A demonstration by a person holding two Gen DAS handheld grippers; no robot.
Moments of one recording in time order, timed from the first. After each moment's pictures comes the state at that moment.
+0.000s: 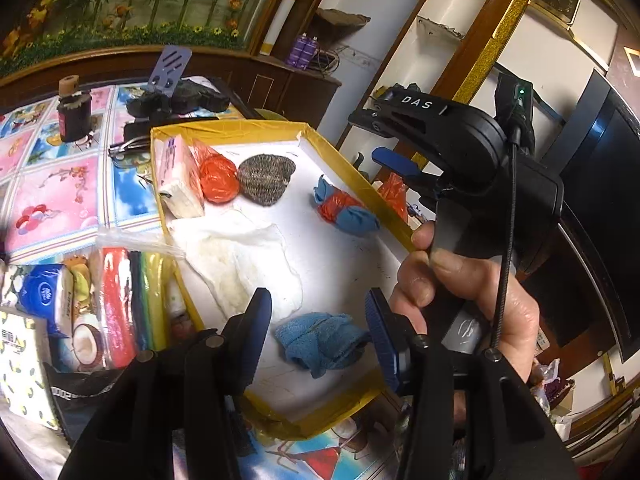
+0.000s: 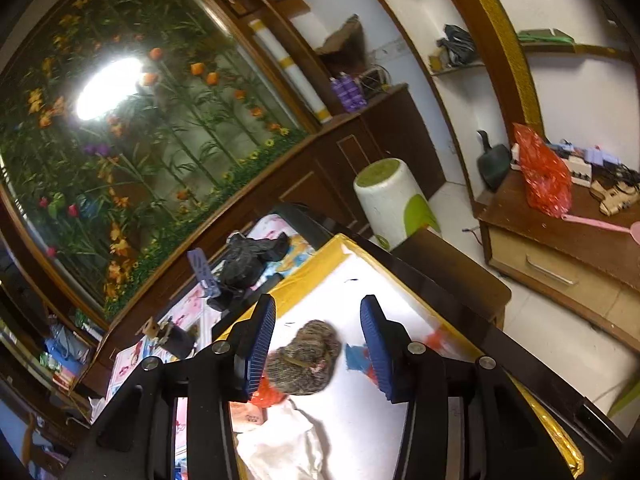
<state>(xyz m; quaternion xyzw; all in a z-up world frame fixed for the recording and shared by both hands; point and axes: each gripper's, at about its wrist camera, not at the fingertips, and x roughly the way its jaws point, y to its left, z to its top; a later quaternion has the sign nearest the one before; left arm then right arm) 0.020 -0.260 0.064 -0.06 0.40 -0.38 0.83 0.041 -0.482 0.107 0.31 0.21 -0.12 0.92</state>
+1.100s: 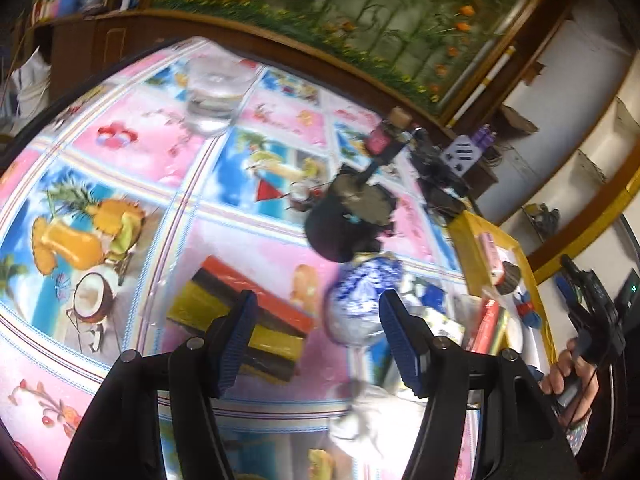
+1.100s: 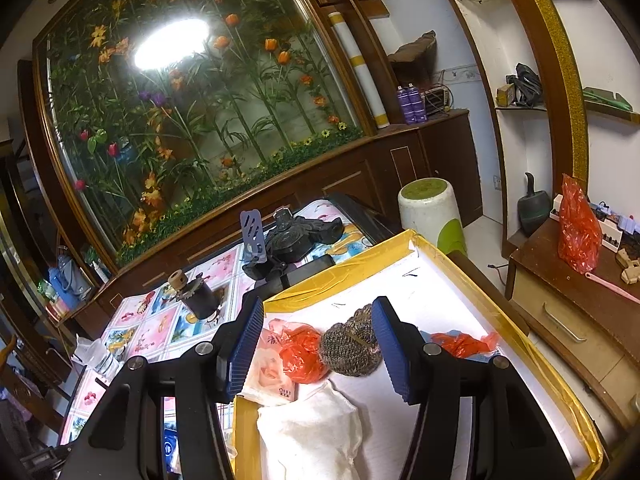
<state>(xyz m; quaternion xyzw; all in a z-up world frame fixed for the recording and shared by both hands) 0.069 0.021 0.035 -0.21 0.42 -0.11 0.88 0.052 -0.422 0.111 0.21 0.22 -0.06 0.95</state>
